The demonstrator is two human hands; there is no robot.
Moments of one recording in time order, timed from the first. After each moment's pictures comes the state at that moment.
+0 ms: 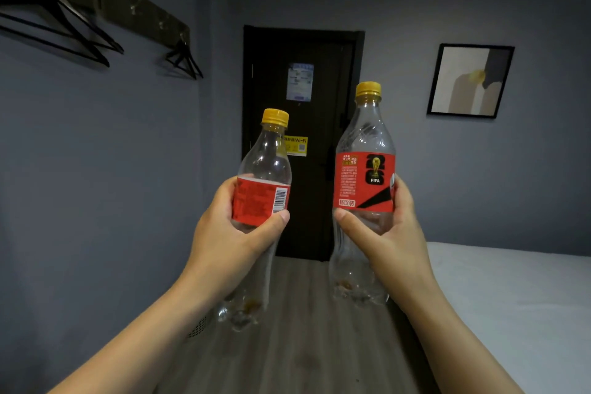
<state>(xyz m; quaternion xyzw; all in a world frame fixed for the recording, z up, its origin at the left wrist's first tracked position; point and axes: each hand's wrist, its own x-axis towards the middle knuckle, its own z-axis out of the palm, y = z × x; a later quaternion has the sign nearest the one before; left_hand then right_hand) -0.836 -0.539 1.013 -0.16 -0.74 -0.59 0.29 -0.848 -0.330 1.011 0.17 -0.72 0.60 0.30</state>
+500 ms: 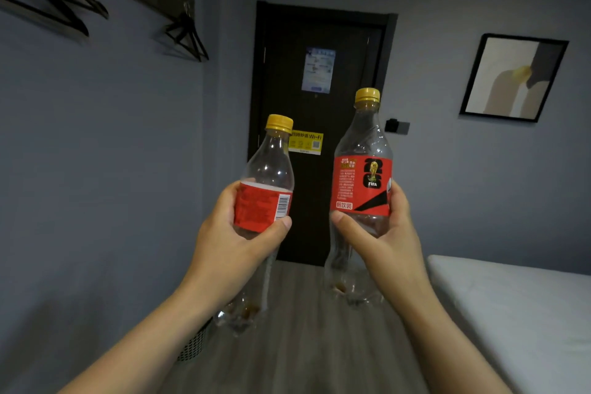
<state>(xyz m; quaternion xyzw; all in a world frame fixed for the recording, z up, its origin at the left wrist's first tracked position) -1.075 -0.650 0.997 -0.15 -0.73 -0.60 0.29 -1.085 -0.446 1.005 0.16 -0.73 0.60 0.27</state>
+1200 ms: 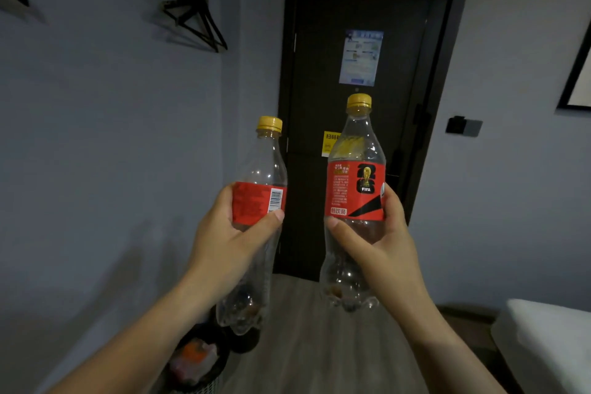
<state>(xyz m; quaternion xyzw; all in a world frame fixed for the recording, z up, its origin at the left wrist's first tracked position) -1.373 -0.680 0.981 -0.06 -0.74 -0.61 0.28 -1.395 -0.479 0.979 0.21 -0.71 0.64 0.21</state>
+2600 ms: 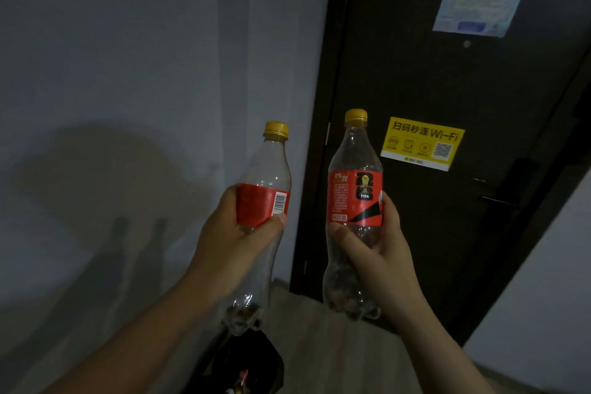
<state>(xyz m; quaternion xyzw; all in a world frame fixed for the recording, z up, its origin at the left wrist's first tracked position) -1.911 -0.790 0.920 0.05 -0.77 -0.59 0.26 -1.965 -0.595 0.912 0.22 -0.70 0.68 0.07</state>
